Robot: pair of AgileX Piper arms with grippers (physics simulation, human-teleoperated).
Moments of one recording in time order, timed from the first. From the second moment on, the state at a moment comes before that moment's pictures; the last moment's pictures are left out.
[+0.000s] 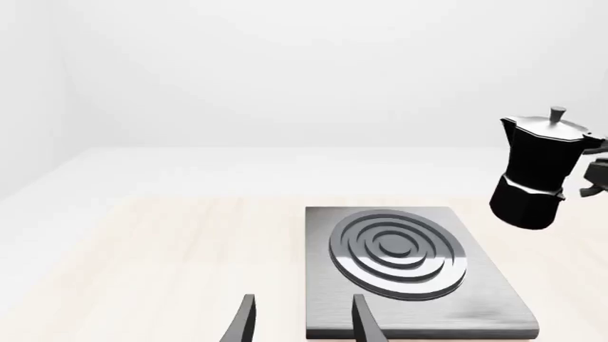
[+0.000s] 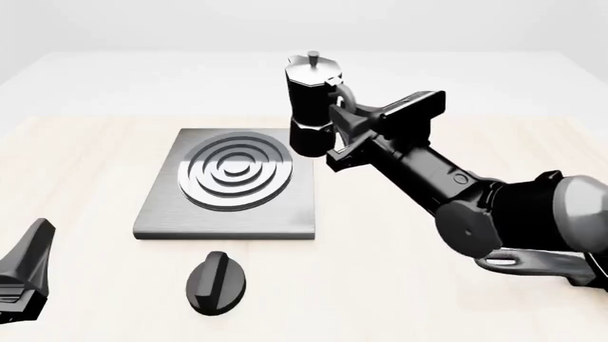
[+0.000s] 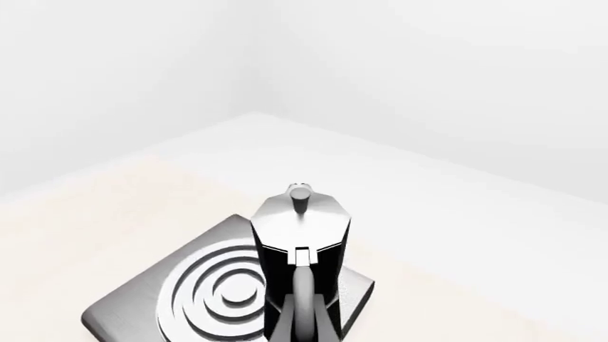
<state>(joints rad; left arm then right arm) 0.00 0.00 0.00 0.00 0.00 0.60 1.57 -0.67 -0.85 -0.04</state>
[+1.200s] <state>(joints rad) 0.00 0.00 0.00 0.00 0.00 0.67 1.78 -0.87 -0.90 -0.02</state>
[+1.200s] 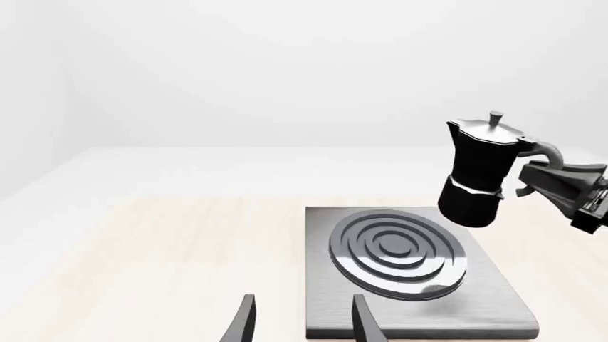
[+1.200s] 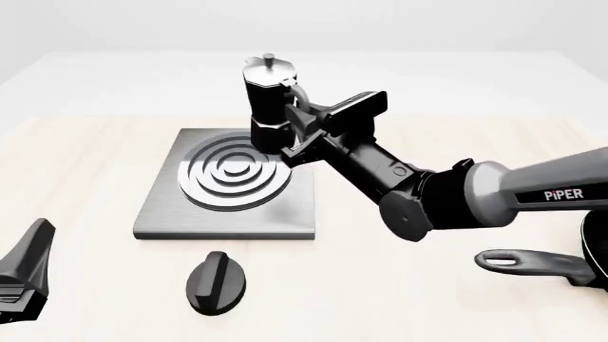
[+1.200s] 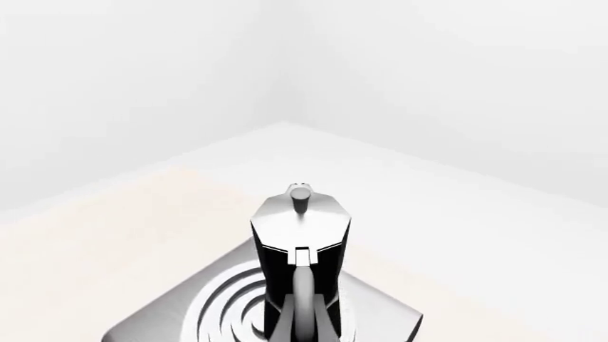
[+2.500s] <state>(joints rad) 0.00 0.00 0.00 0.00 0.00 0.72 1.97 -1.08 -0.87 -0.01</state>
